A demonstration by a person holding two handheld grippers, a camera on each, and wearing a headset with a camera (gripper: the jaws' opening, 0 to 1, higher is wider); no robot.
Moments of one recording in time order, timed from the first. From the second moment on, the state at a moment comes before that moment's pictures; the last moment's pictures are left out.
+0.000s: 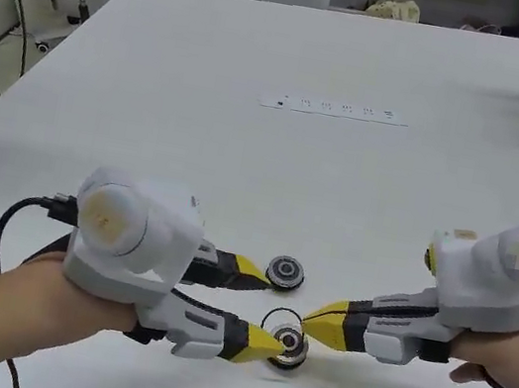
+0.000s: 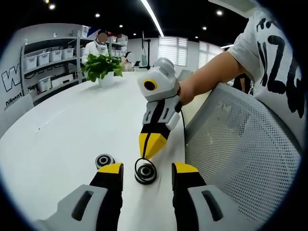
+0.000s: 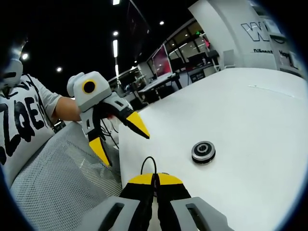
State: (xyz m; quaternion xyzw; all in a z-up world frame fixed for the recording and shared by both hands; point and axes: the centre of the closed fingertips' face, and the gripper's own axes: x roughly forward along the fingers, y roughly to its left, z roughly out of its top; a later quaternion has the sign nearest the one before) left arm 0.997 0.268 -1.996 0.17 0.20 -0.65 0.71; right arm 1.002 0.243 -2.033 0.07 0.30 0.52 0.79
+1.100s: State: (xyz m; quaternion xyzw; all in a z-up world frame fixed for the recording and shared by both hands) left arm 1.014 0.320 -1.976 0.14 0.18 -0.60 0.77; right arm 1.026 0.270 -2.018 0.06 0.29 0.53 0.80
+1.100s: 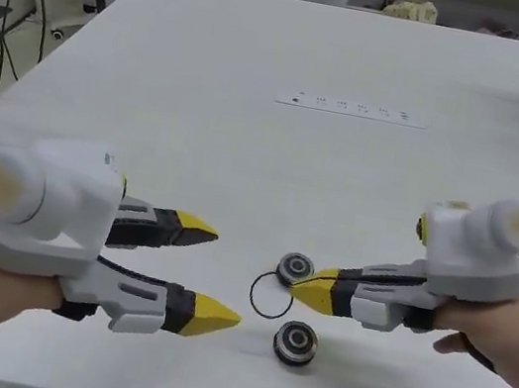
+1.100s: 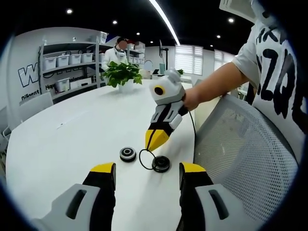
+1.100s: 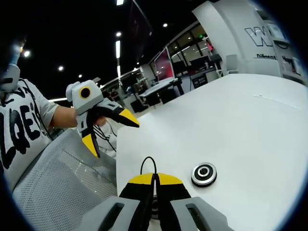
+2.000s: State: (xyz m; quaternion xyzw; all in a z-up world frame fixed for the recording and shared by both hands) left arm 1.017 0.341 -1.981 0.13 0.19 -0.58 0.78; right arm 1.031 0.292 -2.043 0.04 0.30 0.53 0.79
